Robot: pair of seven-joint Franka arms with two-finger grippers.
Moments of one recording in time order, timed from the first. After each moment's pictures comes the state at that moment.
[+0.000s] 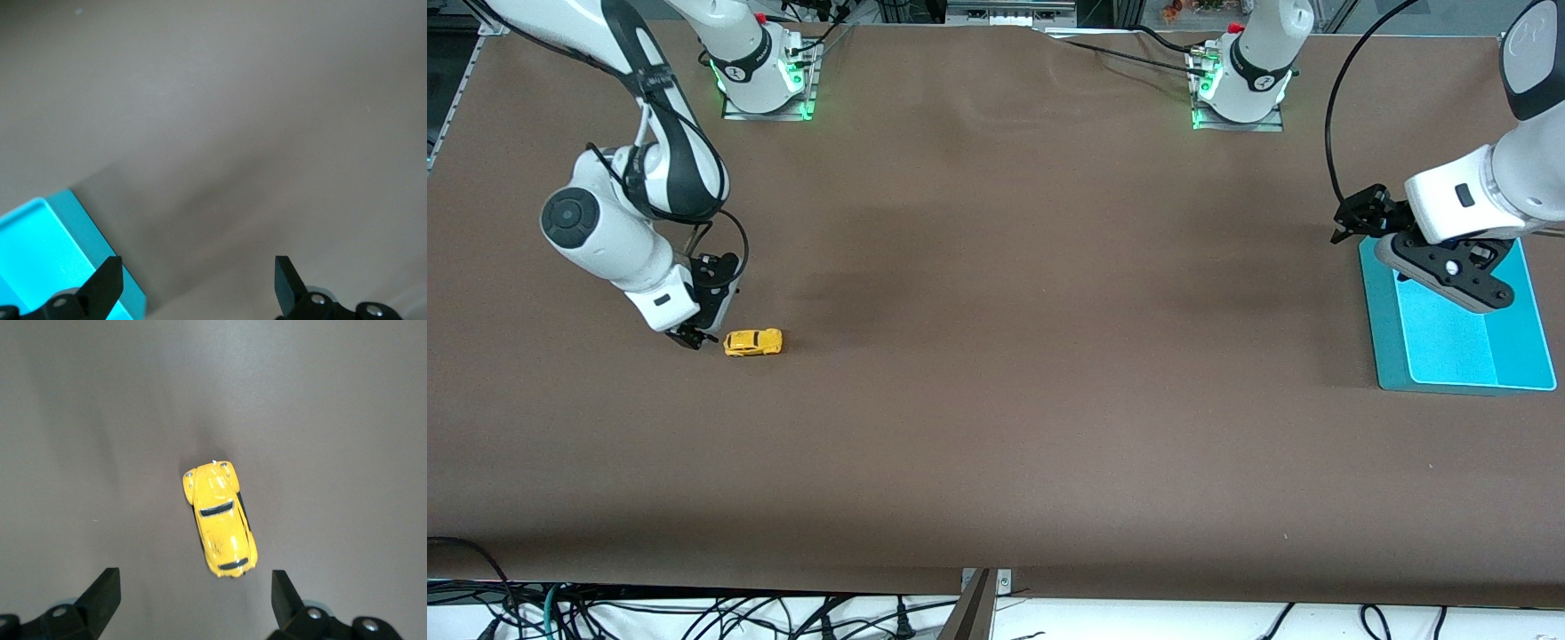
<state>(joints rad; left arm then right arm) -0.08 0.13 0.02 -1.55 -0.05 1.57 0.55 0.04 0.30 0.05 -2.16 0.02 2.50 -1.32</state>
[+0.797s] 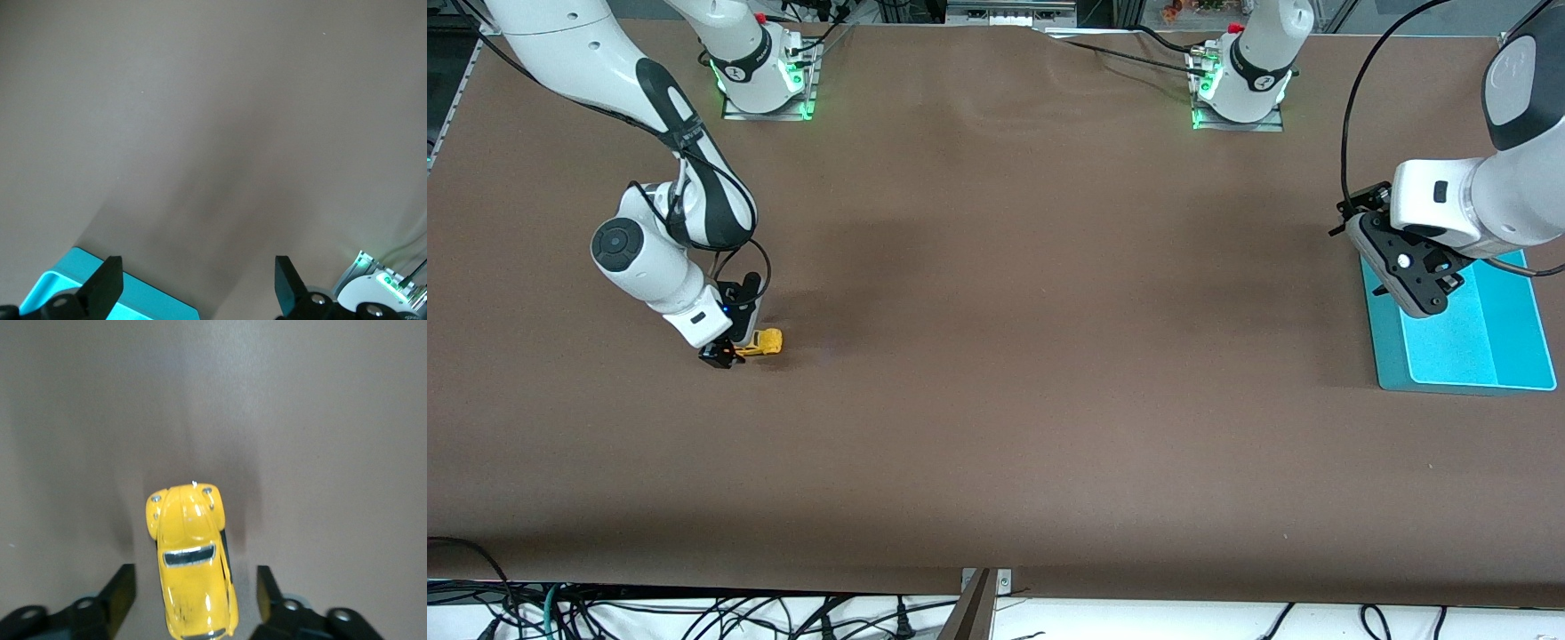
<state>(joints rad) -0.09 0.17 0.02 -1.55 -0.05 1.55 0.93 0.04 0.45 0.07 -2.15 0.02 2.70 -1.42</state>
